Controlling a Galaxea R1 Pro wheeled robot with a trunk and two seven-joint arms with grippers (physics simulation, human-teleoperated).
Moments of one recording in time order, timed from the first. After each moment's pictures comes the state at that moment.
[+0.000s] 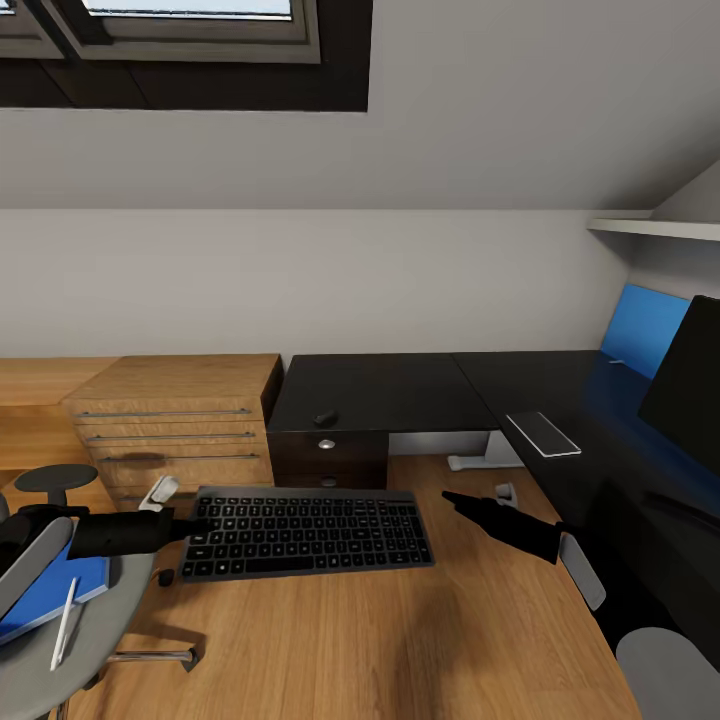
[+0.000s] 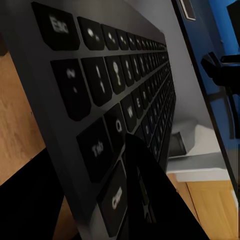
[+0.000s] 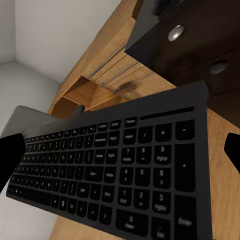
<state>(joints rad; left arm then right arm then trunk) -0.53 0.62 -0.22 -1.15 0.80 1.01 -0.82 -0.62 -0.20 -0.11 -0.74 -0.46 0.65 0.99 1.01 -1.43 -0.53</state>
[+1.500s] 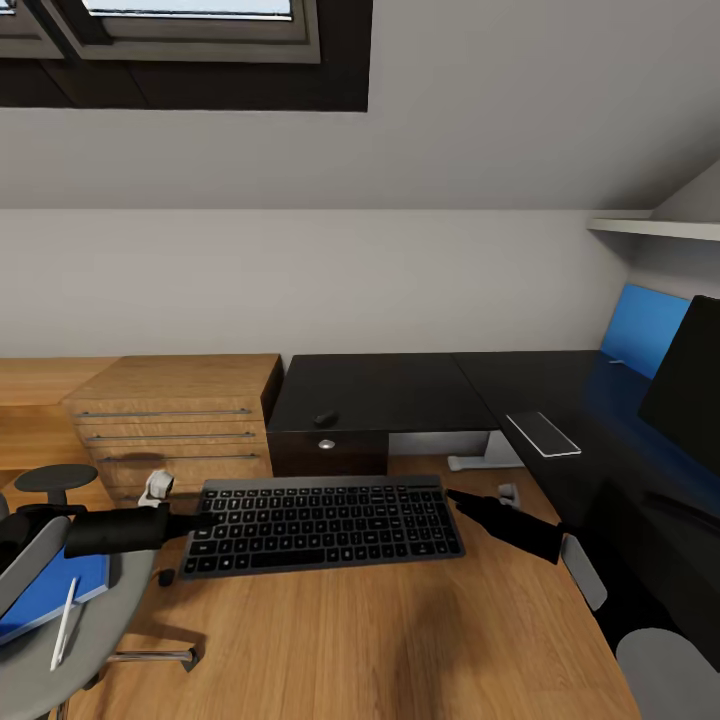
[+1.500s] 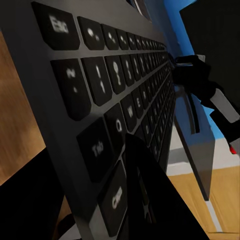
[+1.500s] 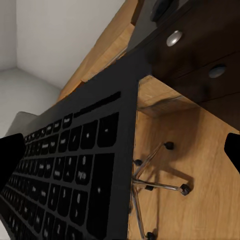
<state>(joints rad) -0.53 0.62 -0.21 -1.15 0.81 1.01 -0.98 -0.62 -0.20 -0.14 -0.73 -0.46 0.65 0.99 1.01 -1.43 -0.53</state>
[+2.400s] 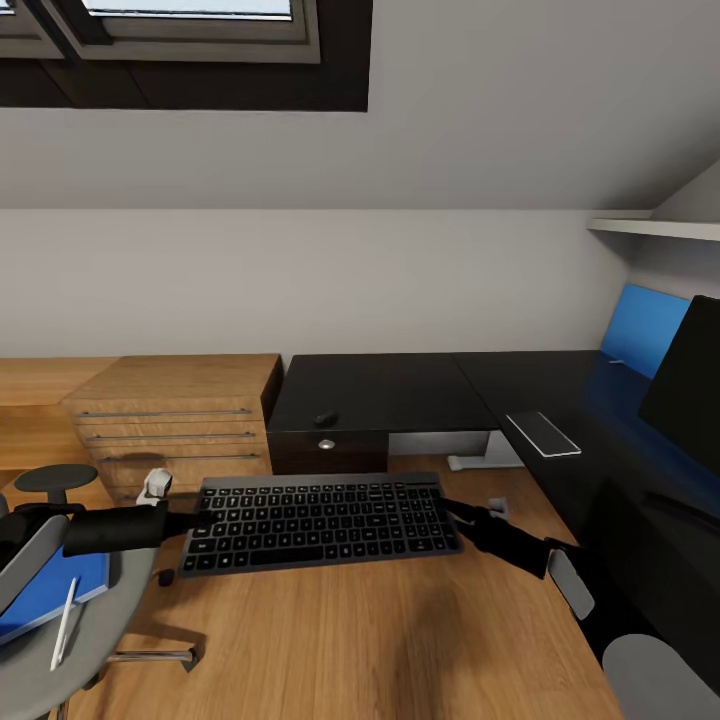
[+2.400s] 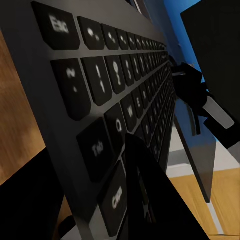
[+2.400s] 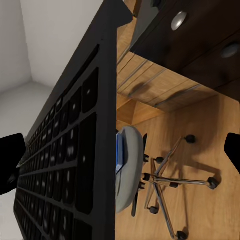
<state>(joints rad) -0.53 0.62 -0.20 -1.15 0.81 1.01 -0.97 -0.62 -0.16 -0.13 -0.62 -0.54 0.65 0.99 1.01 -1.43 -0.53</state>
